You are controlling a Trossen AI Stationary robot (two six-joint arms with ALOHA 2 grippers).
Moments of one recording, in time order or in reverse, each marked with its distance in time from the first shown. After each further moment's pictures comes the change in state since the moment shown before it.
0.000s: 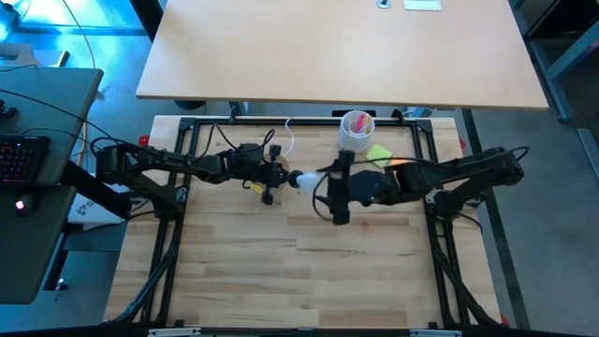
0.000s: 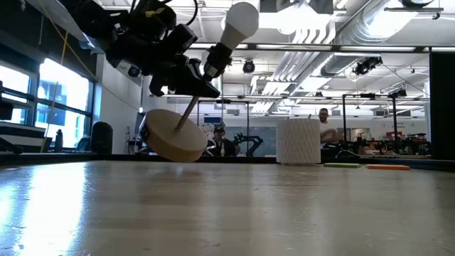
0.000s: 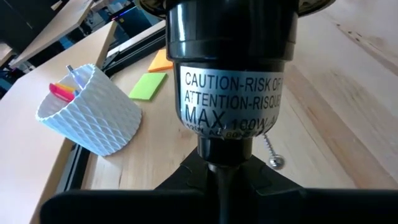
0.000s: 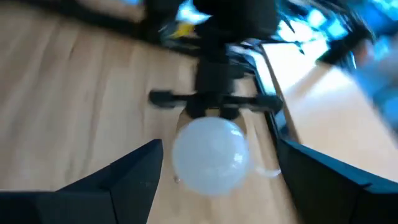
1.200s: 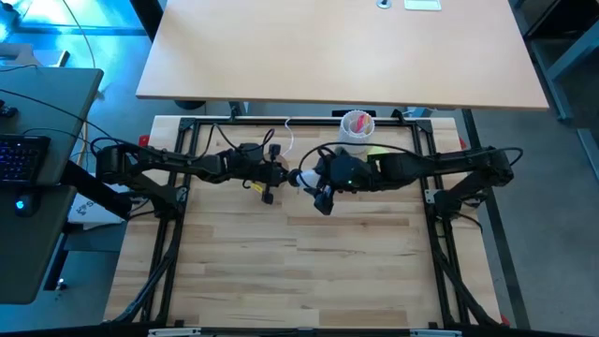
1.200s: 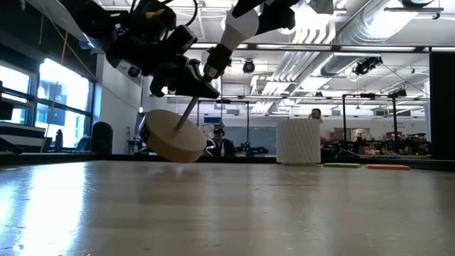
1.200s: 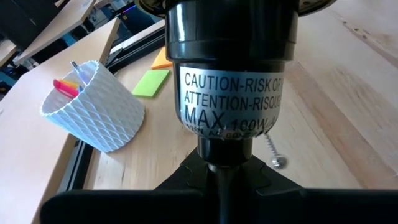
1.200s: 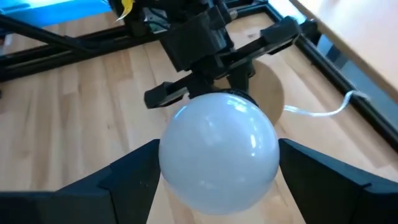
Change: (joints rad) left arm 0.001 0.000 0.000 -0.001 -0.012 -0.003; right arm -0.141 0.086 0.009 -0.011 -0.175 0.539
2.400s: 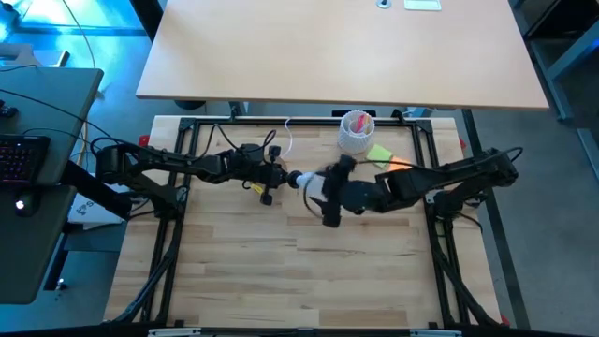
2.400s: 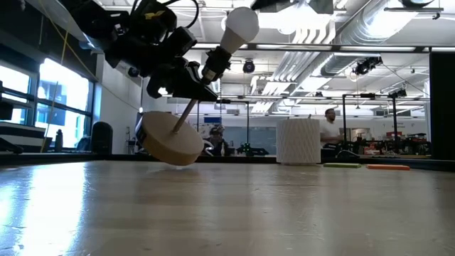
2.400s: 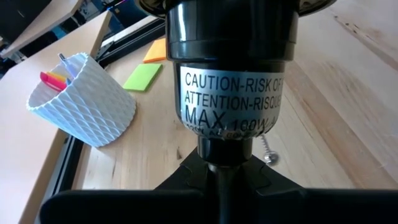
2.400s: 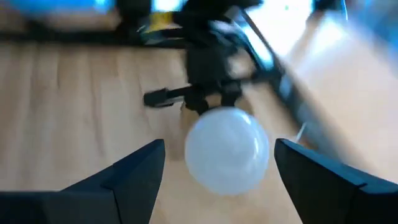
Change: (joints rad) left arm -0.001 0.000 0.000 -0.033 0.007 -0.008; right arm 0.170 -0.028 0.000 0.010 0.274 -0.280
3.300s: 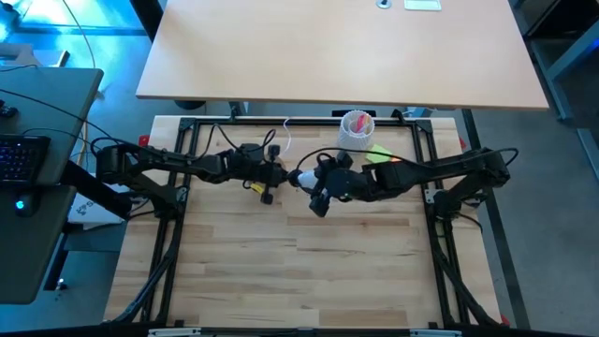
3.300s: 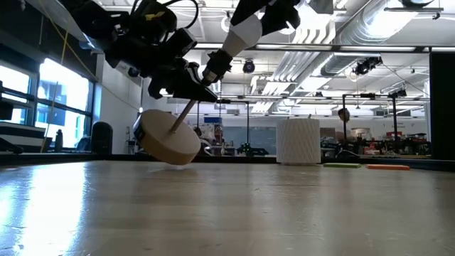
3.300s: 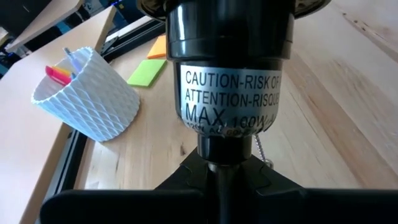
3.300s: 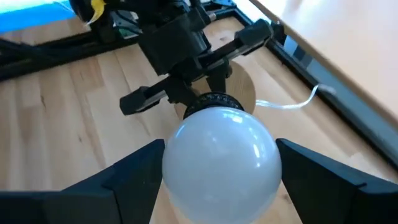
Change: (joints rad) left arm 0.000 0.000 0.000 -0.001 -0.018 -0.010; right arm -0.113 0.066 0.000 -0.017 -0.086 0.365
